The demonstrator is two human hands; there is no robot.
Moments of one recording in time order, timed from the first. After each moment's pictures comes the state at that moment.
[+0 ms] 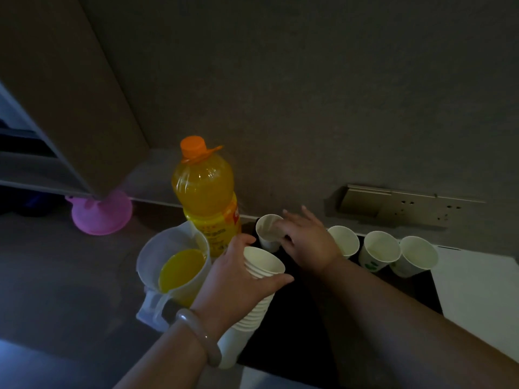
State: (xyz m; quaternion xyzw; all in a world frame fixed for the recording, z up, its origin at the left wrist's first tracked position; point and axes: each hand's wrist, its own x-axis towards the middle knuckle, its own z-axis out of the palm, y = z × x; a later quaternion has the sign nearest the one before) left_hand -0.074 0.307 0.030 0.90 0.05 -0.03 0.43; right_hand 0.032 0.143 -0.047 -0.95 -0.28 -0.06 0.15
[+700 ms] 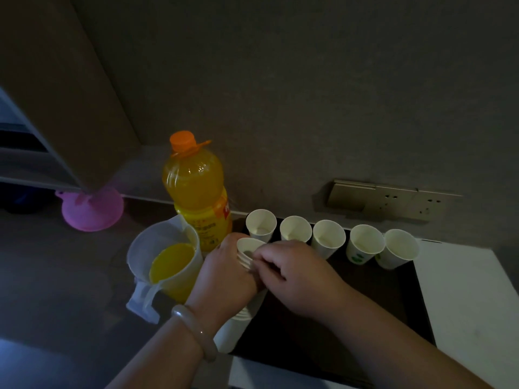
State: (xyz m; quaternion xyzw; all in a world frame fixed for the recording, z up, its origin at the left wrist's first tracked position) left_hand -0.076 0.302 0.015 0.92 0.02 -0.01 0.40; right_hand -0.068 0.152 0.033 -0.90 -0.30 0.02 0.33
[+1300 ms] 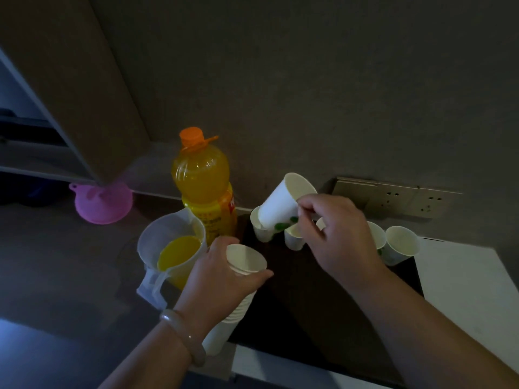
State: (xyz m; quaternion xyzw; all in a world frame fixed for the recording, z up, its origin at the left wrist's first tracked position) left_hand -0.105 0.312 0.020 0.91 0.08 0.01 0.40; right_hand -0.060 0.121 0.055 -0.89 -0.22 -0.24 0.32
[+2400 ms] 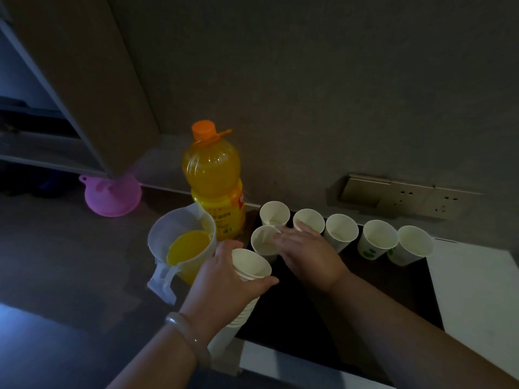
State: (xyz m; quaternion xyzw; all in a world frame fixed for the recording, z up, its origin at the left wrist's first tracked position) left_hand -0.112 0.321 0.010 0.92 0.08 0.00 0.38; right_hand -0.024 0.140 -0.053 -0.91 -0.37 -0.12 0.15
